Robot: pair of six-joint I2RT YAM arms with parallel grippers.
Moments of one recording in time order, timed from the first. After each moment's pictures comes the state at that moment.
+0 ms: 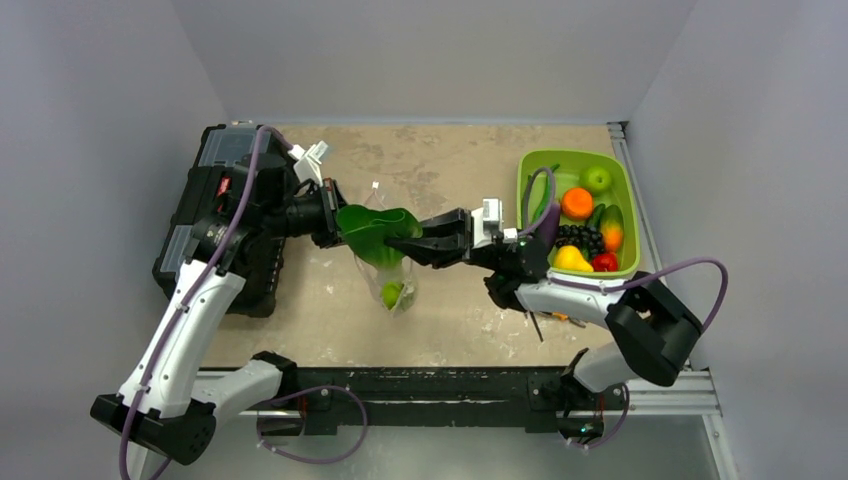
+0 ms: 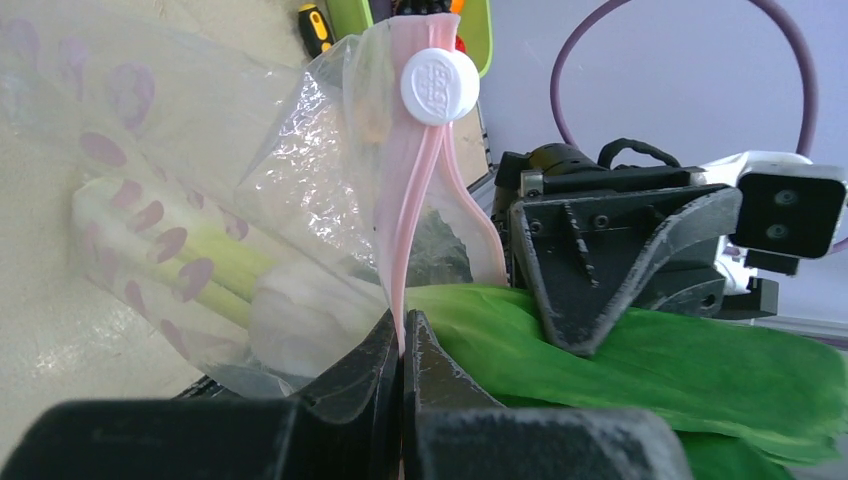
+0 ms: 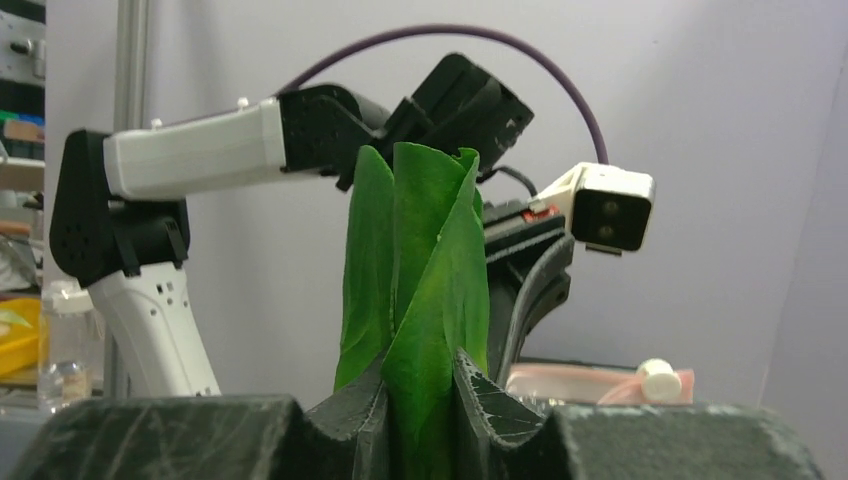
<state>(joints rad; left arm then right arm) -0.35 1.05 1.31 -0.82 0.65 -0.72 0.84 1.46 0.74 1.52 -0.59 0.37</state>
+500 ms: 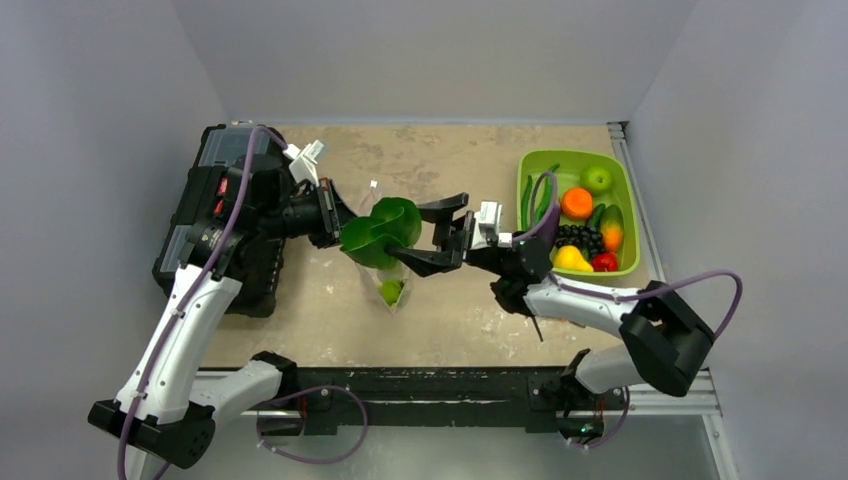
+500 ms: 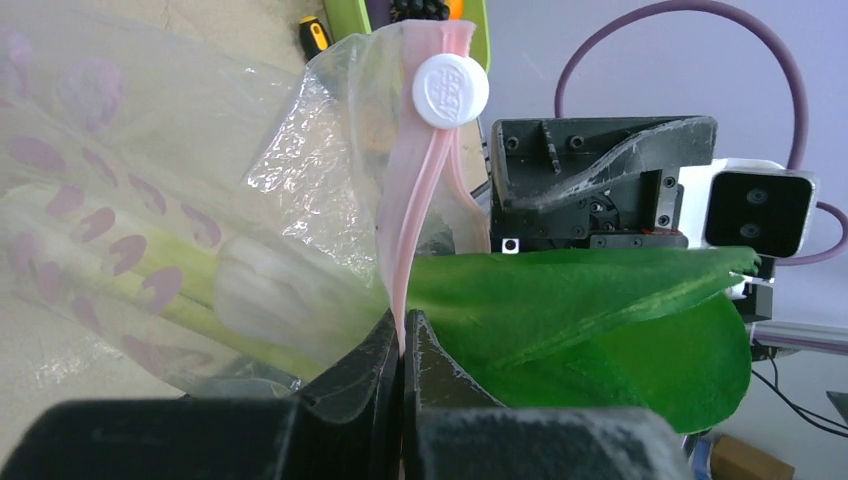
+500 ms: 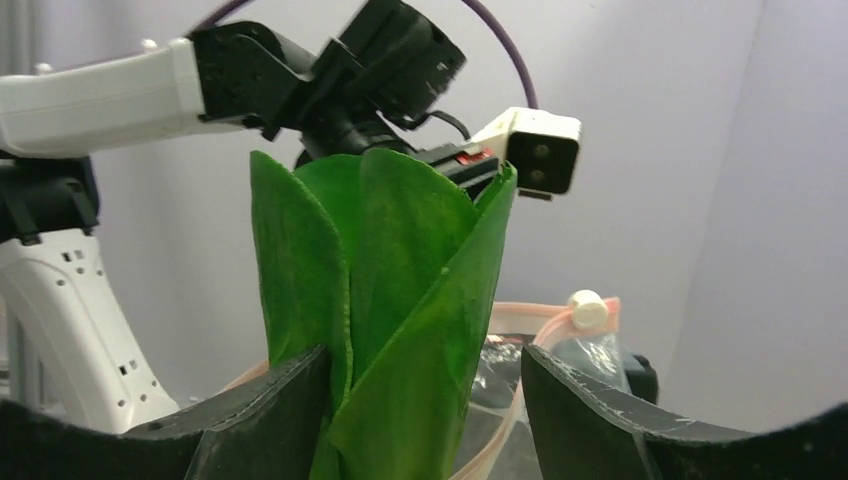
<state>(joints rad) -0.34 1.03 1.32 -0.82 0.64 -0.73 0.84 1.42 0.68 1.43 -0.53 0.22</state>
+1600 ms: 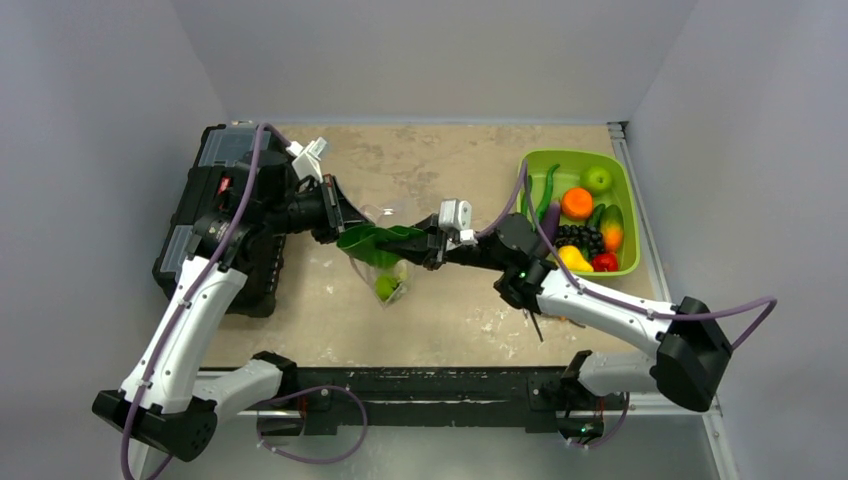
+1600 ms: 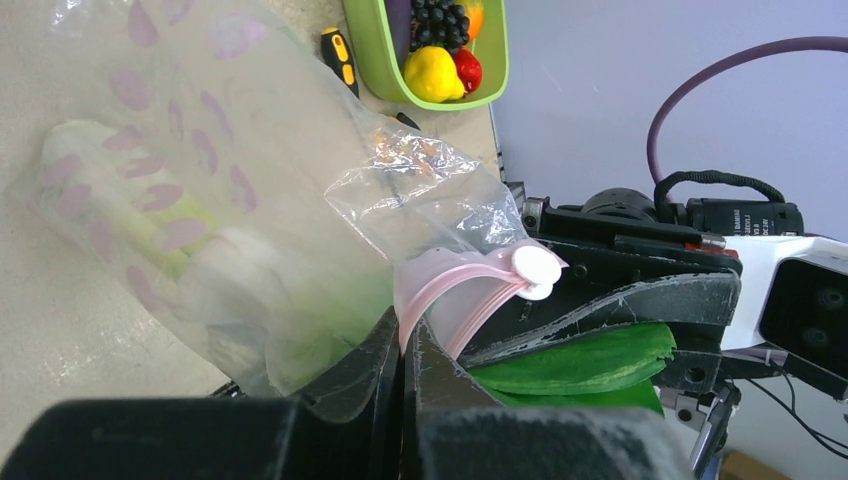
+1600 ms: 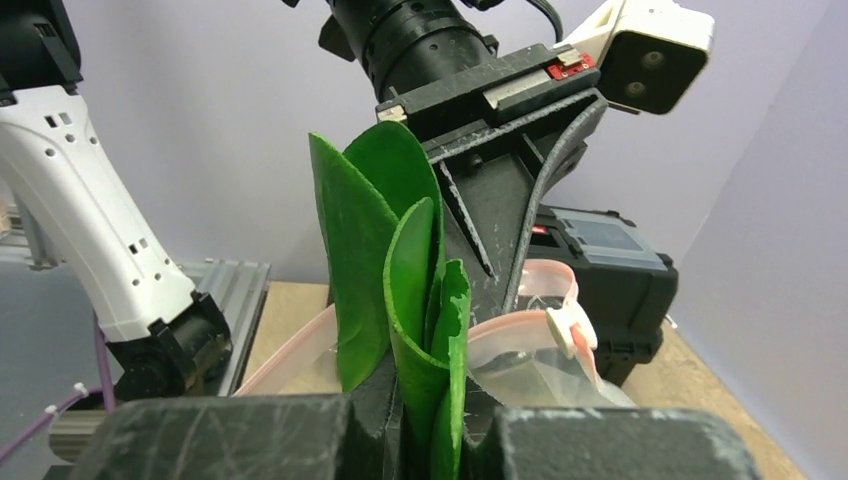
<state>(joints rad) -0.34 1.06 1.32 -0.81 0.61 -0.72 0.90 1.28 0.85 0.71 -0.56 -0.04</state>
